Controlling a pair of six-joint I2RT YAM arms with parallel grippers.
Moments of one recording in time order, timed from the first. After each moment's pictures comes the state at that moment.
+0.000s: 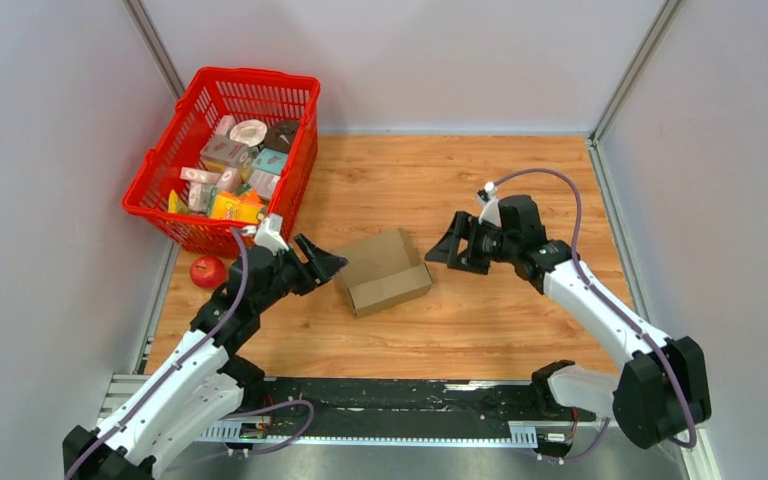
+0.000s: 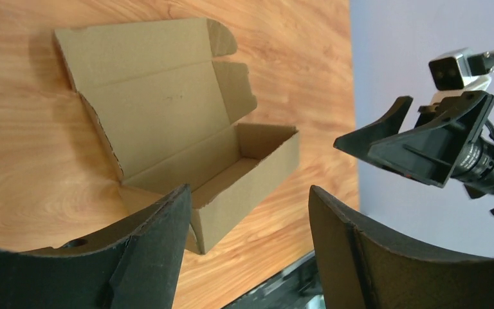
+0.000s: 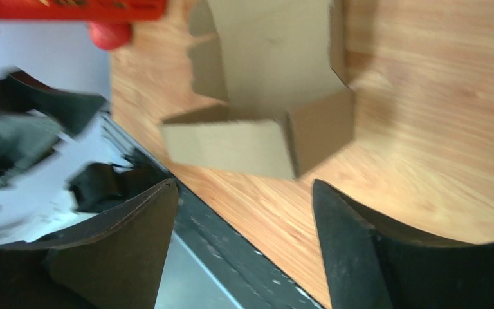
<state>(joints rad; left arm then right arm) -0.50 0.65 0.46 -0.17 0.10 -1.00 0.38 1.22 0.87 -0.31 -0.53 0.74</state>
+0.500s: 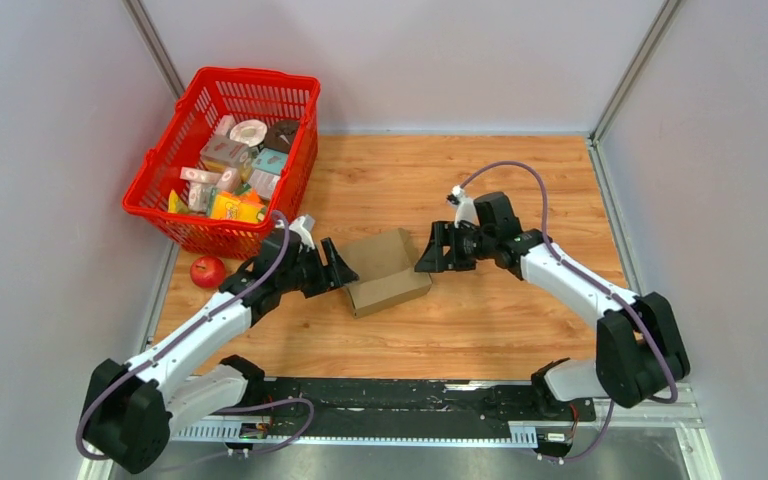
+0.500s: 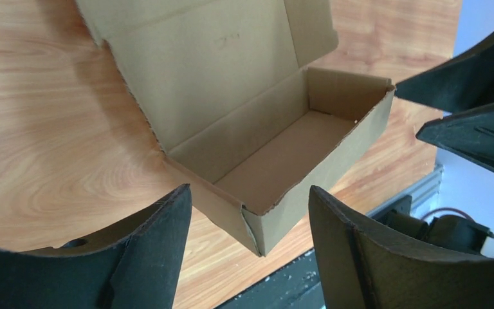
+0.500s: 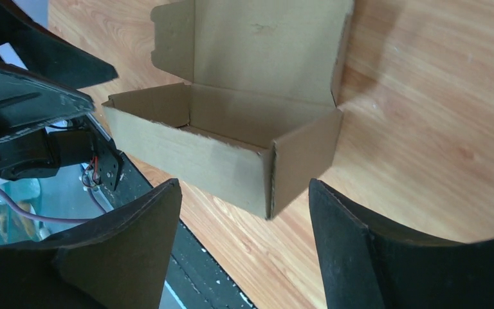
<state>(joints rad) -0.49 0.96 0.58 -0.27 0.22 -0.77 0.44 1.35 0.85 -0.29 -0.56 0.42</state>
